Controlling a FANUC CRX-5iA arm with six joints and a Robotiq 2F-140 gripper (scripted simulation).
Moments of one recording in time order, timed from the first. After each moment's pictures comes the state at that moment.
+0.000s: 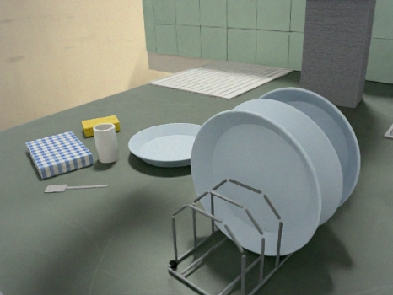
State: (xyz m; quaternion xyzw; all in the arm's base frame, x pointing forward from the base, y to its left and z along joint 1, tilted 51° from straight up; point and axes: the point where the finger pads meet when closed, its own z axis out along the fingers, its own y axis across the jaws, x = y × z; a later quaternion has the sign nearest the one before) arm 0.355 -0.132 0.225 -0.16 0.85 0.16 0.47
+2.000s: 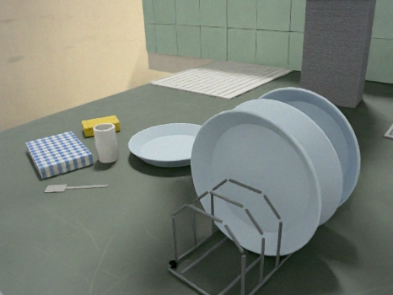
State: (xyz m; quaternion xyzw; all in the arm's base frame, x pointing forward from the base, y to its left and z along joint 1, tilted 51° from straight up) arm 0.274 -0.162 0.120 -0.62 0.66 -0.27 0.33
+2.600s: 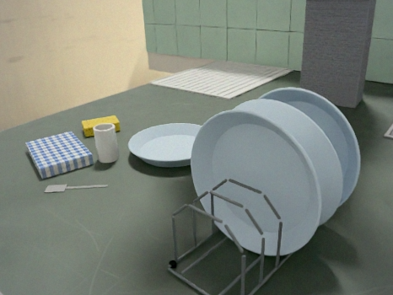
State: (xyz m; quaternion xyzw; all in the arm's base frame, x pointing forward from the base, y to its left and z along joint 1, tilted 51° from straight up) arm 0.276 -0.162 0.116 -0.62 0.65 -0.28 0.34
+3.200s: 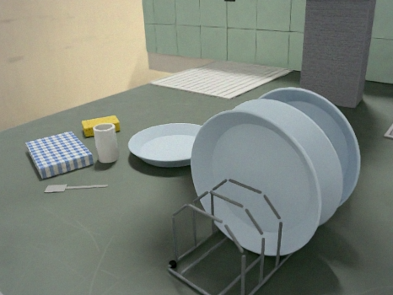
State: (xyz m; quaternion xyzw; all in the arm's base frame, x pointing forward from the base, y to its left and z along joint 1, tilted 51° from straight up) arm 0.302 -0.160 0.094 -0.60 0.64 -0.31 0.37
